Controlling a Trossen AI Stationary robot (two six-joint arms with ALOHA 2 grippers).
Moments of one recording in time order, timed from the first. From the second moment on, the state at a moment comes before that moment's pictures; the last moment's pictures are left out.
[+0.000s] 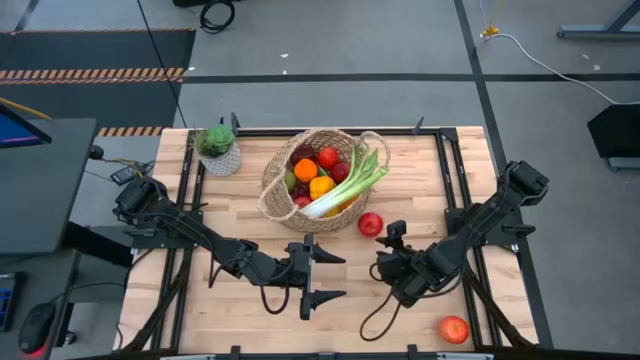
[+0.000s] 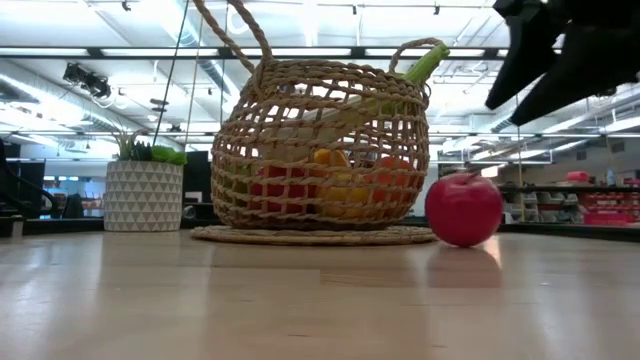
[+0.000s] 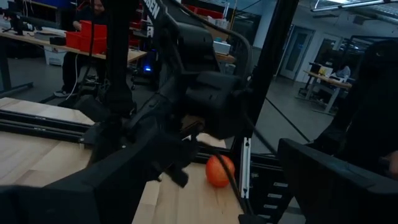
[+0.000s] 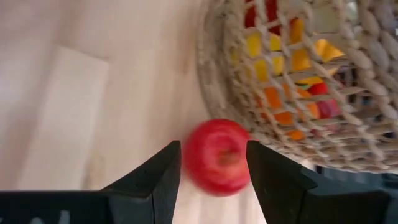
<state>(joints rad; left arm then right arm) -0.51 1.70 1.14 0.59 -0.49 -0.24 0.68 1.57 1.05 -0.88 0.80 0.34</state>
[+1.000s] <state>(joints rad) -0.52 1.70 1.14 0.59 -0.49 -0.24 0.40 0.92 0.65 -0.89 0.86 0.55</state>
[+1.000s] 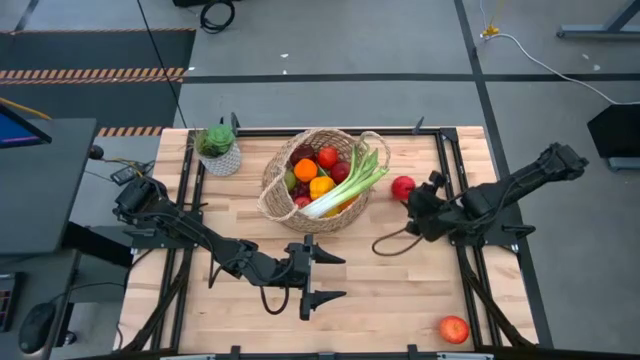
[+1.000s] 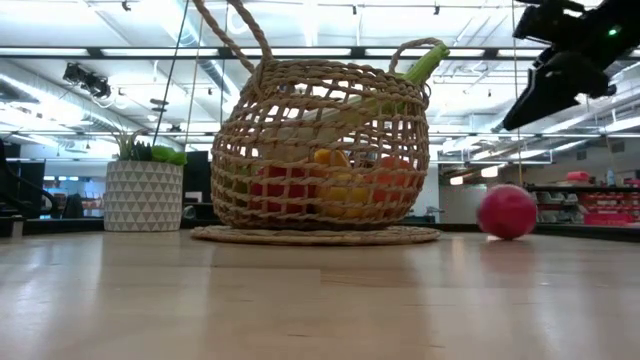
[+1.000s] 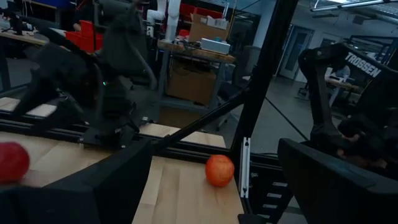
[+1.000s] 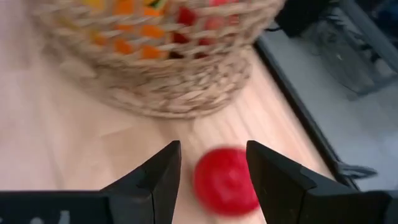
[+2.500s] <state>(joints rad) -0.52 1.70 1.14 0.59 -0.49 -0.24 -0.03 0.92 0.86 -1.43 0.49 0.39</state>
